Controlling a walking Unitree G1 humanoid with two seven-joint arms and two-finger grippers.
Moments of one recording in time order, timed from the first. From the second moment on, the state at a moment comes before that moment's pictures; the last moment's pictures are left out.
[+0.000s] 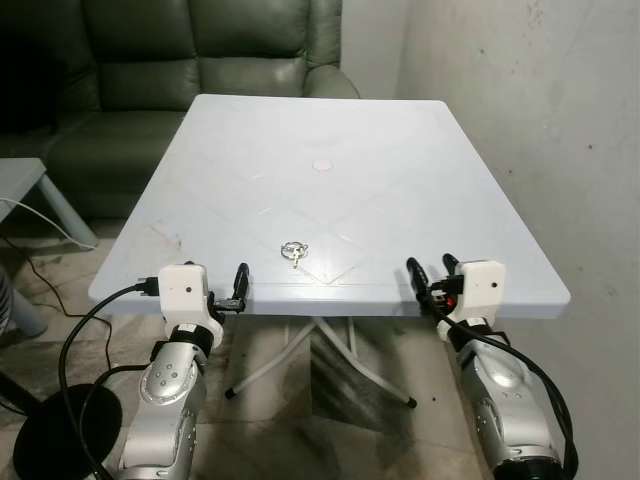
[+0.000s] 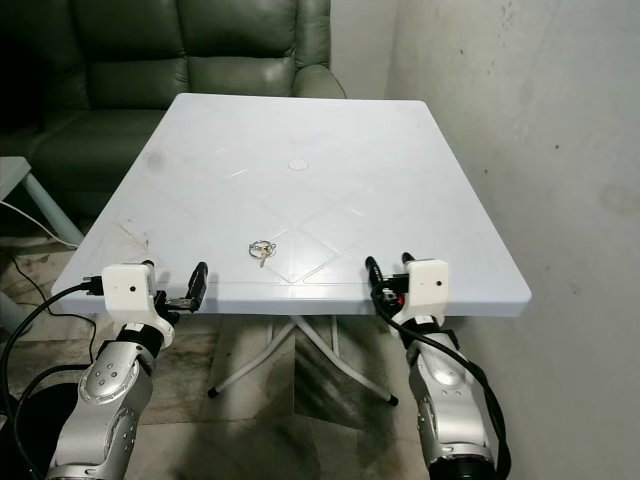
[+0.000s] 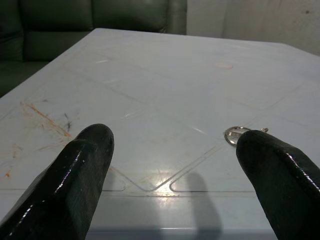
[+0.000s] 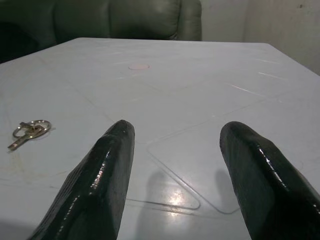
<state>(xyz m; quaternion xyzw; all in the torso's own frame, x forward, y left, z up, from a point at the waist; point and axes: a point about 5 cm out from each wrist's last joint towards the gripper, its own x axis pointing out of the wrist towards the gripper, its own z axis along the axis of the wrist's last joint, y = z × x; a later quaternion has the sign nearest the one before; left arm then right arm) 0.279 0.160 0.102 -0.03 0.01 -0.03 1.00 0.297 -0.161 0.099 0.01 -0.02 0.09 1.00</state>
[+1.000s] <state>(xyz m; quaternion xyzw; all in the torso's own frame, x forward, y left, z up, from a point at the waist) 0.277 0.158 0.099 -0.05 0.01 -0.02 1.00 0.296 -0.168 0.097 0.00 -0.01 0.10 1.00</state>
